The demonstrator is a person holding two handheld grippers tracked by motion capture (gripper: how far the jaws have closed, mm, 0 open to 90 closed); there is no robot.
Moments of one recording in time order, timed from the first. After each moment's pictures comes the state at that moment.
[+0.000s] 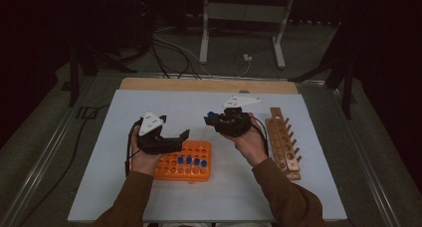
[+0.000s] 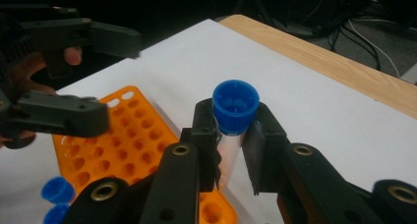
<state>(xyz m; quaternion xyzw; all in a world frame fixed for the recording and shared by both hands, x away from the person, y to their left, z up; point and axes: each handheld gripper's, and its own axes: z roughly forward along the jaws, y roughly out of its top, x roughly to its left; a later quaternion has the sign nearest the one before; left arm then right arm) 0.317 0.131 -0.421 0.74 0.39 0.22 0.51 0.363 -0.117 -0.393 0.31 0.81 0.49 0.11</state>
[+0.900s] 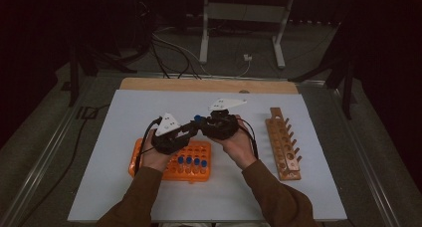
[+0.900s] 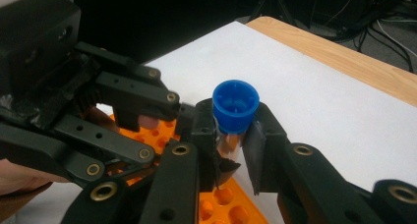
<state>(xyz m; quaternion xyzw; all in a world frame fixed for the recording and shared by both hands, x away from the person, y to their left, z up) 0.326 0.107 -0.435 0.78 0.31 0.19 0.51 0.356 -0.088 -0.394 0.30 0.81 0.49 0.09</state>
